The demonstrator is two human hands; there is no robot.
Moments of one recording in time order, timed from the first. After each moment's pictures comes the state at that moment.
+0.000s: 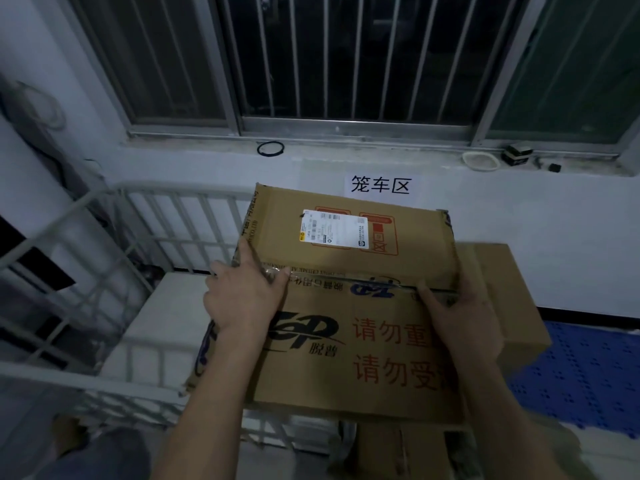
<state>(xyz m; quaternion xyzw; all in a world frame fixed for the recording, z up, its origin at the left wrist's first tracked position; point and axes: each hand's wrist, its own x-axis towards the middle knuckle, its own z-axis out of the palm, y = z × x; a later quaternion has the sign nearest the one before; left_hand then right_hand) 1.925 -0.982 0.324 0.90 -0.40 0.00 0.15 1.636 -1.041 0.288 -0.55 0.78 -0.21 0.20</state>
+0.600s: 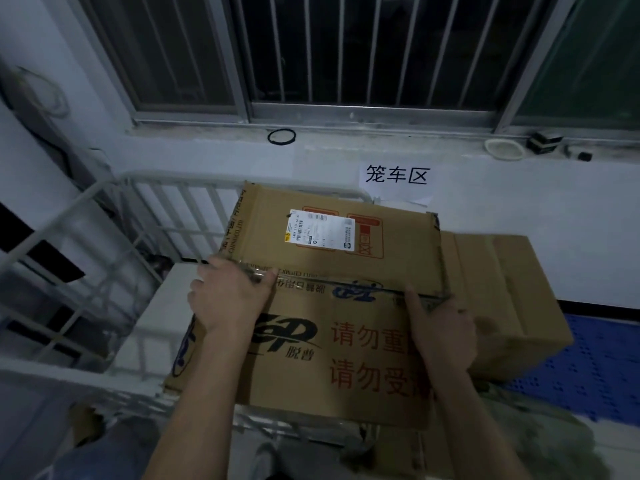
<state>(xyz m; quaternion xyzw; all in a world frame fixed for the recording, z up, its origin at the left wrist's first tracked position) 1.991 -0.987 0.305 0.92 -0.36 0.01 0.14 1.714 -1.038 0.259 -0.51 0.81 -0.18 0.22</state>
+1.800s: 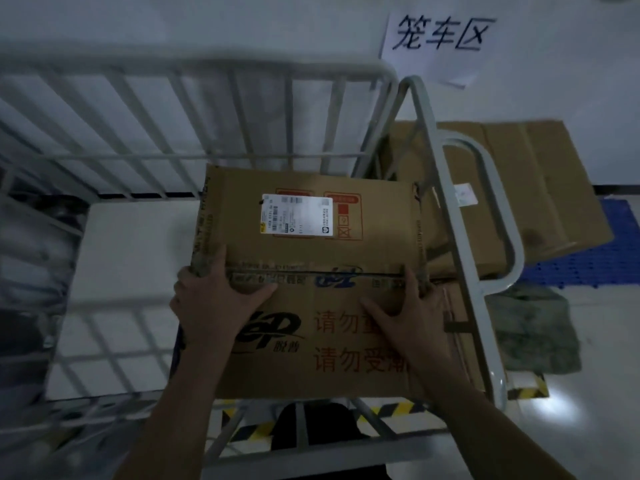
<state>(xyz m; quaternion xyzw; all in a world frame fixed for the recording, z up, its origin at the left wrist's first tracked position) 2.203 -1.080 0.053 0.86 -0.47 -0.19 0.05 1.904 -1.075 0.042 -0.53 0.79 -0.03 0.31</state>
